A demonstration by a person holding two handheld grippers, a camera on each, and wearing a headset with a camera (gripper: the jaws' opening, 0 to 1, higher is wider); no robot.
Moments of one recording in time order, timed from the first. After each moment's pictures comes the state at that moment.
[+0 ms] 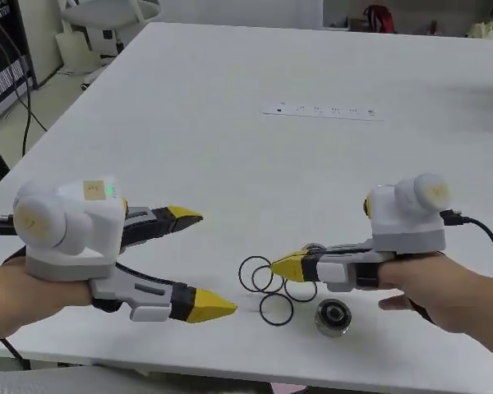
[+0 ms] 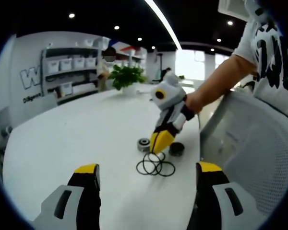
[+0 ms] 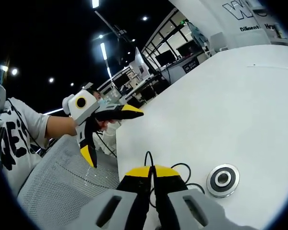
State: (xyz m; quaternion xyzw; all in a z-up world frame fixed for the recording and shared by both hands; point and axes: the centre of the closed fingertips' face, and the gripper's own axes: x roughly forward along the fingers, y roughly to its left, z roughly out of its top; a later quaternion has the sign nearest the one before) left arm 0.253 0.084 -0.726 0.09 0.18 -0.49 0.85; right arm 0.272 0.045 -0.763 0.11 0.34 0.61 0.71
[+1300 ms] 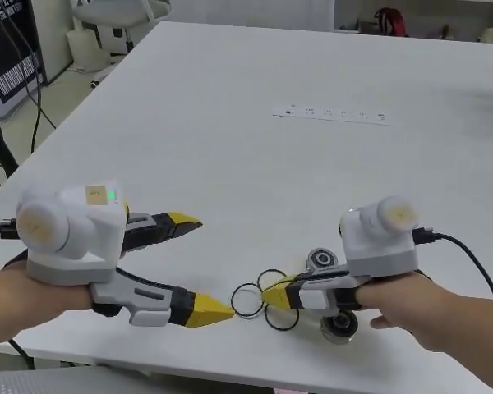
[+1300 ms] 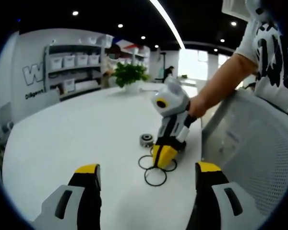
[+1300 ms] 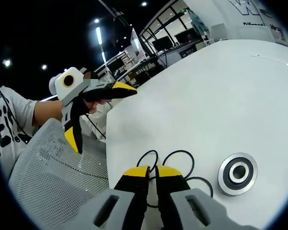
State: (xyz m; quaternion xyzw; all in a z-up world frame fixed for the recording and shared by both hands) left arm 0.254 0.091 -0.733 0.08 0.19 -0.48 0.85; right arm 0.266 0.055 -0.805 0.04 0.38 0.60 0.71
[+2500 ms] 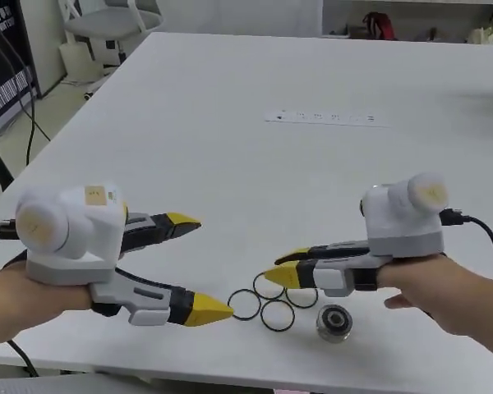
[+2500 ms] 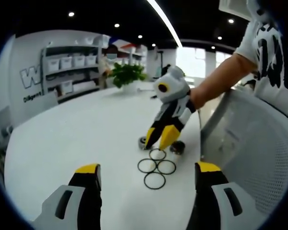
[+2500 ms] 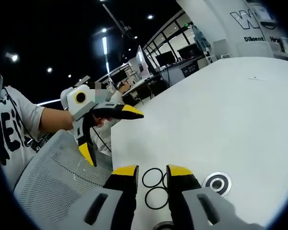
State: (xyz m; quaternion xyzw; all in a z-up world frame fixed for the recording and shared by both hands) left arm 0.255 0.086 -0.724 0.10 0.19 -0.49 0.85; right arm 0.280 0.037 -0.752 0.06 0.31 0.60 0.73
